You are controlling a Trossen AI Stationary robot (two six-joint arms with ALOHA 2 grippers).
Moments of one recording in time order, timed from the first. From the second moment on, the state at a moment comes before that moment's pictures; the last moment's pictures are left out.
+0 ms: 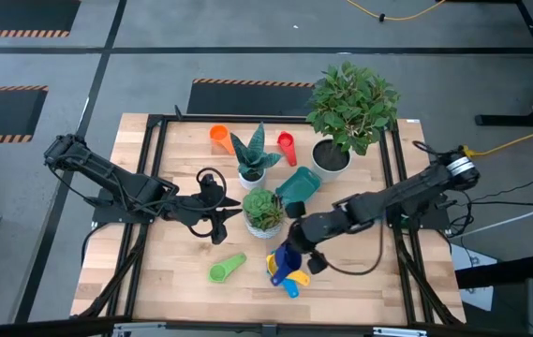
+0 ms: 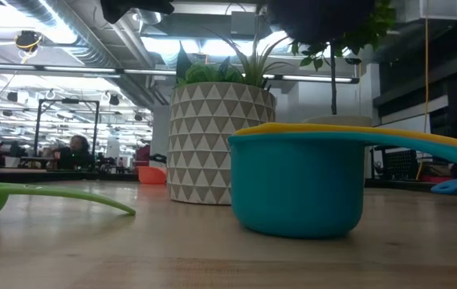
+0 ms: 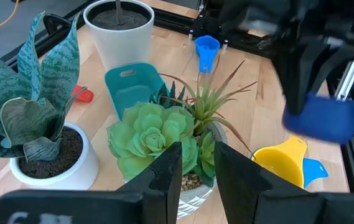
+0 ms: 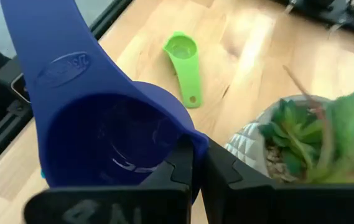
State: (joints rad) left arm -0.40 1.20 0.99 -0.35 -0.56 -0.52; right arm 0.38 1.58 1.18 -0.33 0.06 -0.12
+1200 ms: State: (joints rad) left arm -0.40 1.20 0.99 -0.35 -0.56 -0.52; right arm 0.34 1.75 1.19 -0.30 -0.03 -0.14
